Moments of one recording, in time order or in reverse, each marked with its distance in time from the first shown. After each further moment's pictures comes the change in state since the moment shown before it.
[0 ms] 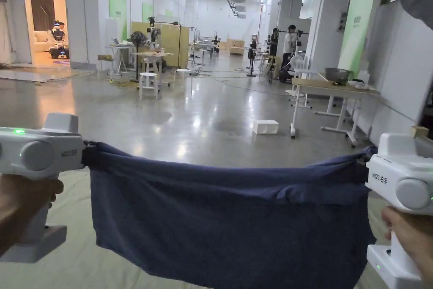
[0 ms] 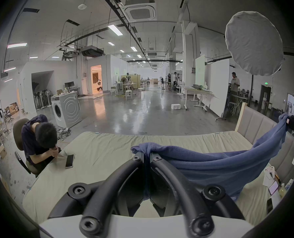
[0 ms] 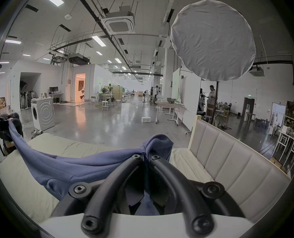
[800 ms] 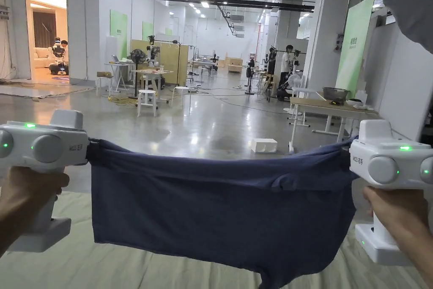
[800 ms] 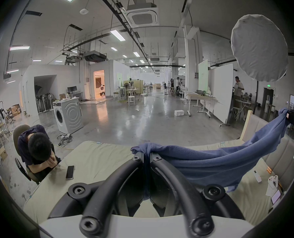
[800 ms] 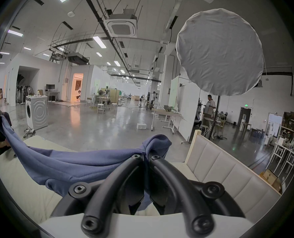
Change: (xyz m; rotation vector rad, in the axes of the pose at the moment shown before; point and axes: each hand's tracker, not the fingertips) left arm 0.009 0.035 -0.022 0.044 0.027 0.001; right arm -0.016 0.049 -0.064 0.021 -0.040 0.062
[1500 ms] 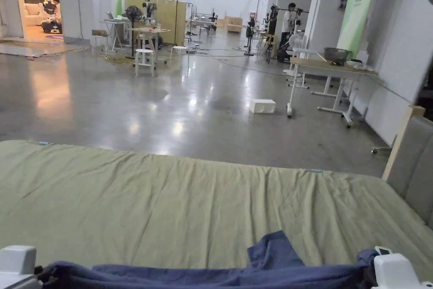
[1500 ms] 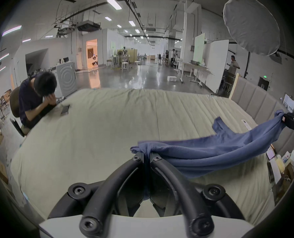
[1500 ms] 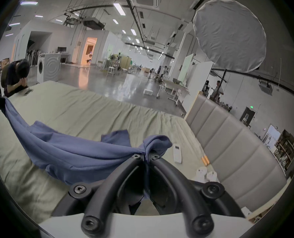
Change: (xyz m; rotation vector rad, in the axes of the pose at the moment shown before) left arm -0.031 -0.281 0.129 -0.309 -0.101 0.048; right arm -0.018 -0.237 0.206 -0.257 0.066 0.207
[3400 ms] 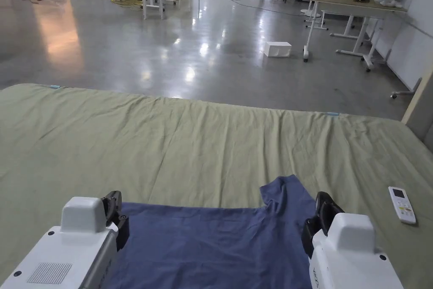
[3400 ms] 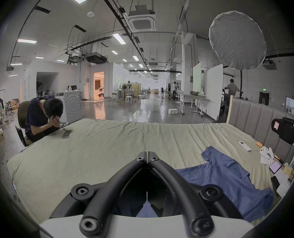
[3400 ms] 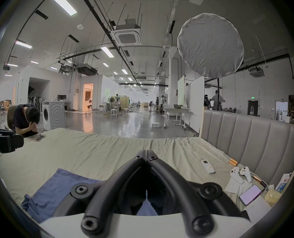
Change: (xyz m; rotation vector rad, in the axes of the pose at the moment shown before) left arm 0.094 -0.026 0.022 0.373 0.071 -0.016; right arm -0.108 -0.001 0.026 0.375 0.013 -0.275
